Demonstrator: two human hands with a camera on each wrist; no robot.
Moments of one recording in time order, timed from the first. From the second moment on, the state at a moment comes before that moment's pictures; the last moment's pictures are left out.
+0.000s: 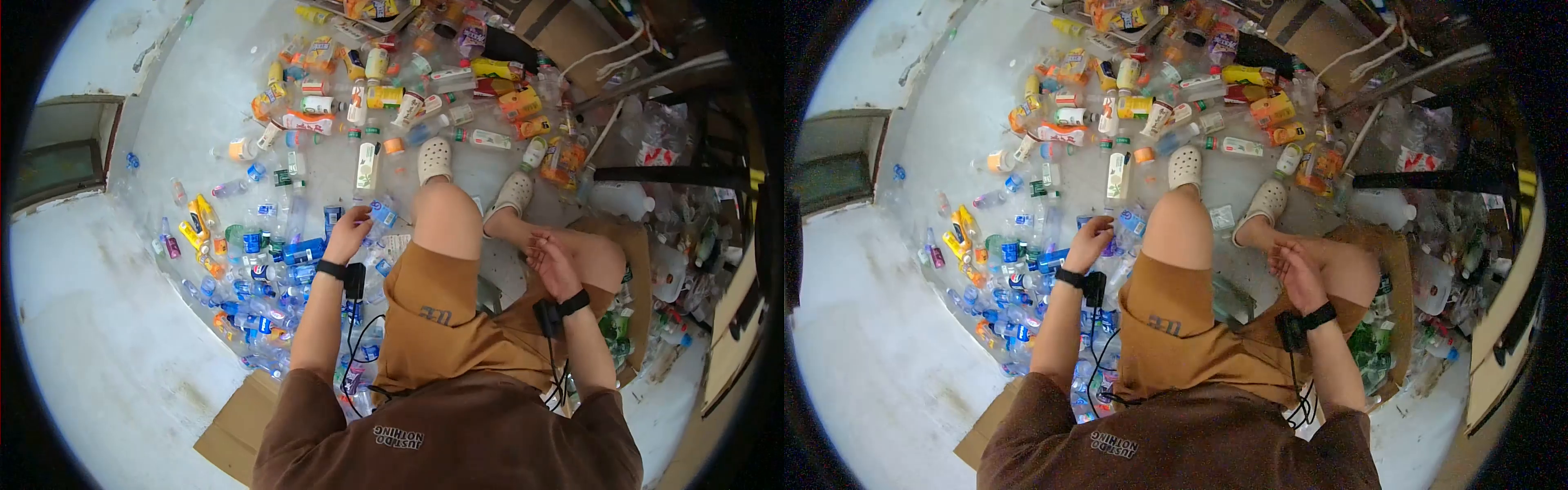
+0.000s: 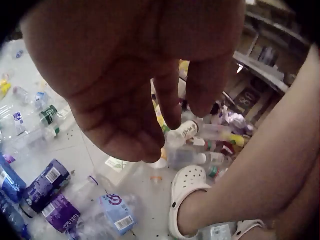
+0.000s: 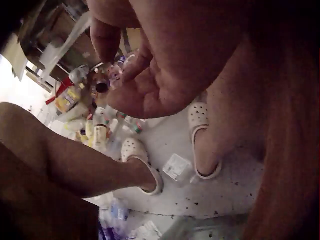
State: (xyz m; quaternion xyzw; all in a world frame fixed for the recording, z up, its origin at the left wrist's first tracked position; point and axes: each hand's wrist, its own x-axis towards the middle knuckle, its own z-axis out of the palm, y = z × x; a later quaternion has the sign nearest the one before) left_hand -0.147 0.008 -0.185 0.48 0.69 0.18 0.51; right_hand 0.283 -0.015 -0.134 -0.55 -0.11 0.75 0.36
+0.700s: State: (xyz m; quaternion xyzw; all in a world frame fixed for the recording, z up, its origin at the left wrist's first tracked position) left_hand -0.038 0.229 -0.395 0.59 0.72 -0.08 0.34; right_hand 0.267 0.020 -0.171 -0.61 -0.03 0.74 0.28
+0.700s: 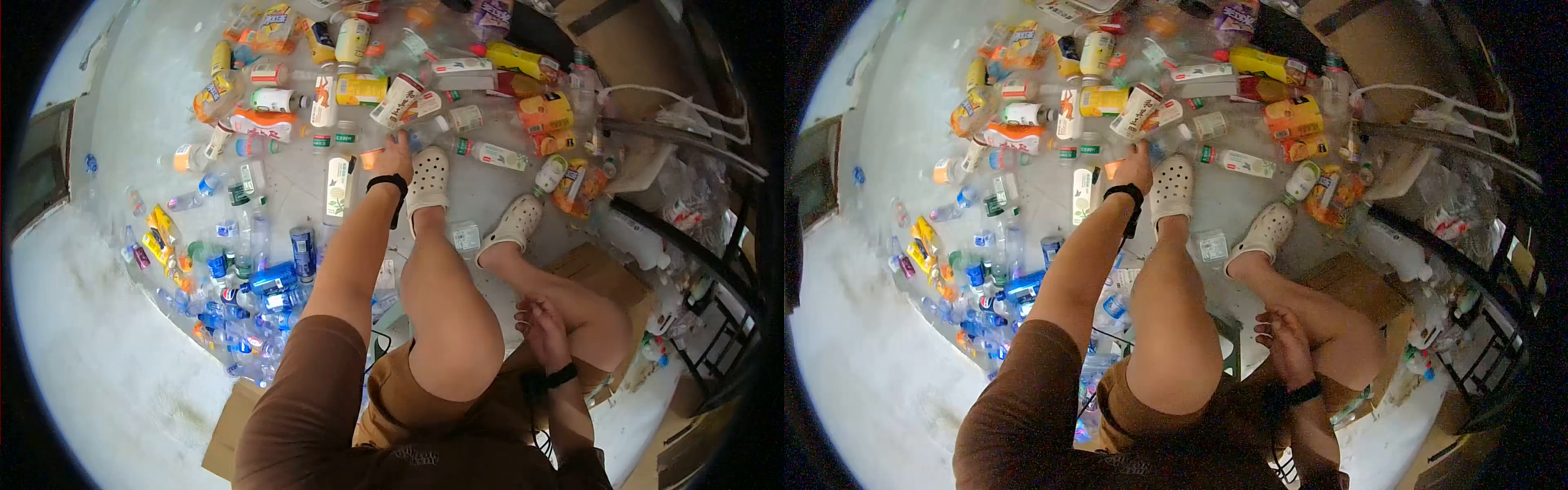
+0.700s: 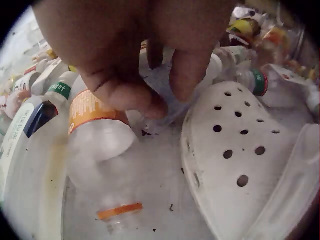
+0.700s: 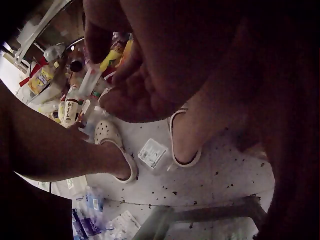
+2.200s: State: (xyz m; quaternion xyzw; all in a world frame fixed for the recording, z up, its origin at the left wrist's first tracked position) left_hand -0.108 0.135 -0.349 0.48 0.79 -0.05 0.38; right_hand 0.260 0.007 -0.166 -0.60 -0.09 0.75 0.28
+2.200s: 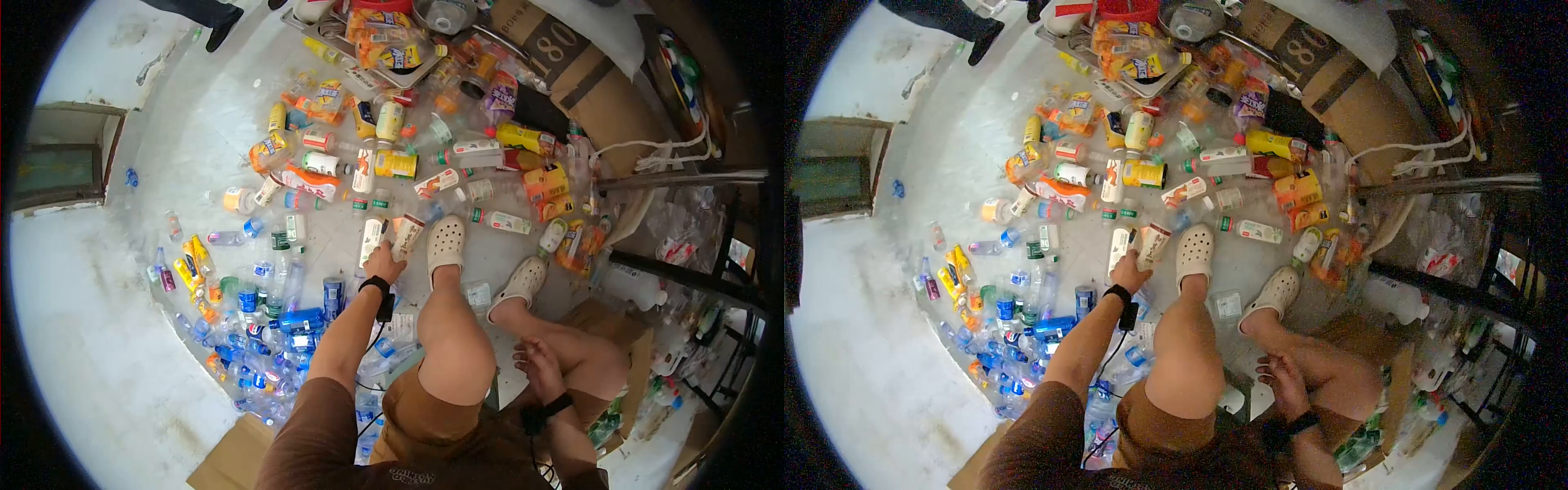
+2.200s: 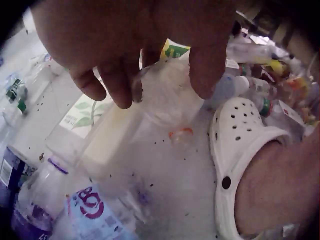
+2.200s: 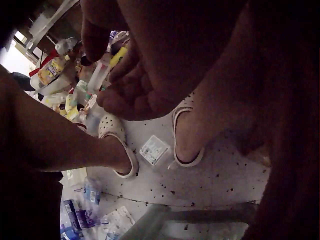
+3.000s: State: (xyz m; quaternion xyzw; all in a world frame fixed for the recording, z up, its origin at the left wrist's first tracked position) left_hand -0.094 0.347 -0.374 0.64 0.76 0.02 0.10; right_hand 0.252 0.031 -0.164 -0.58 -0.02 0.76 0.30
